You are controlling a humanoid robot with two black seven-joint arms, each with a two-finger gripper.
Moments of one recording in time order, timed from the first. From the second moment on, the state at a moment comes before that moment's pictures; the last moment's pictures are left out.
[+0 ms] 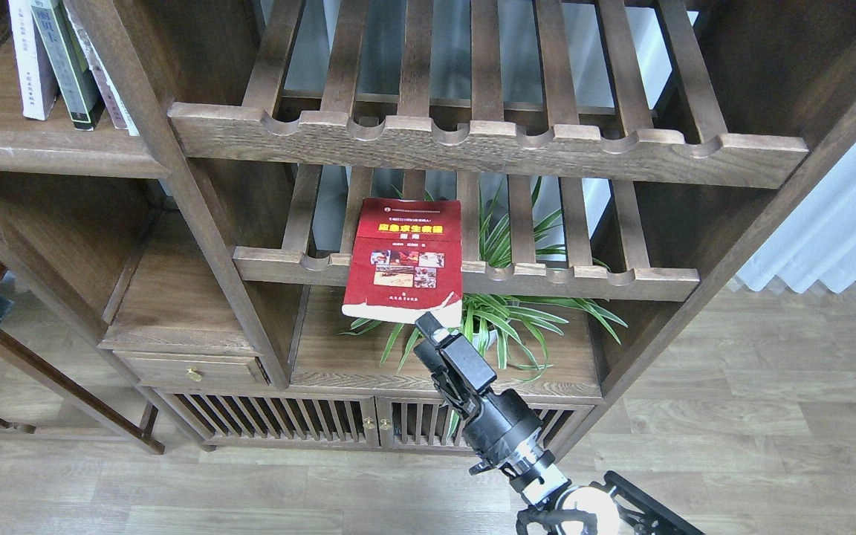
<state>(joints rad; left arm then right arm) 0.25 0.38 -1.81 -1.31 0.29 -0.49 0.22 0.06 0.02 0.79 1.15 0.11 0.48 0.11</state>
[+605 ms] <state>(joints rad) 0.25 0.38 -1.82 -1.31 0.27 -0.49 0.22 0.15 0.01 0.76 1.13 0.12 0.38 0.20</state>
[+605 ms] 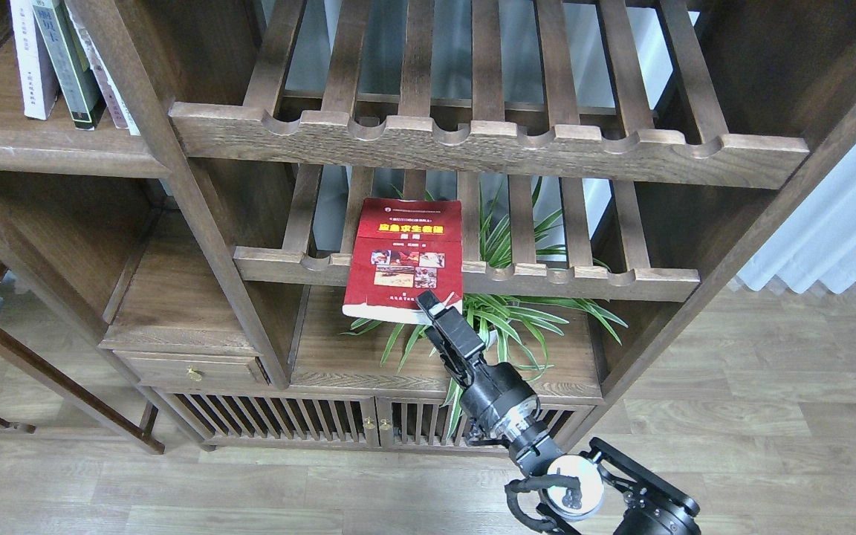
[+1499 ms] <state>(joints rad) 0.24 0.39 -1.83 -1.30 0.27 -0.49 0.23 0.26 0.01 0.74 1.02 0.23 0.42 0.23</state>
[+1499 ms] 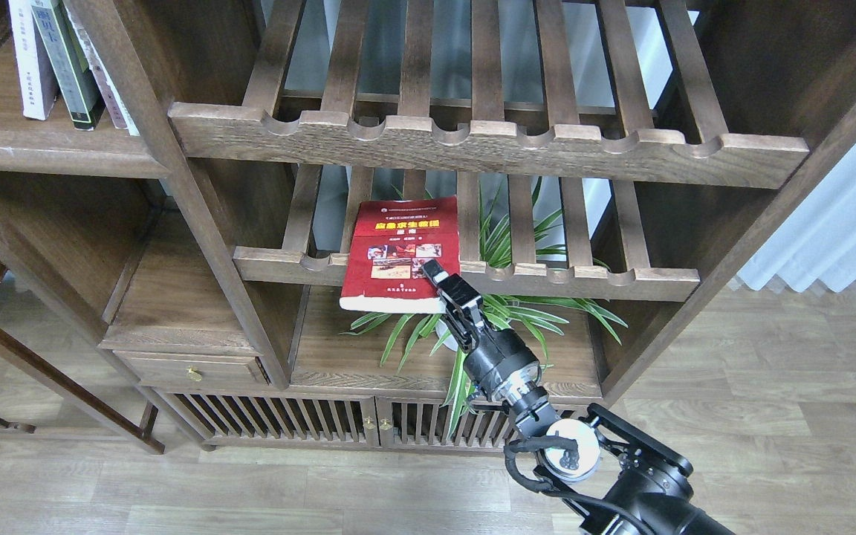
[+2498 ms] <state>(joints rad) 0.20 0.46 -1.25 -1.32 -0.42 -0.49 0.29 -0.07 0.01 0.73 1.21 0.07 0.58 0.02</state>
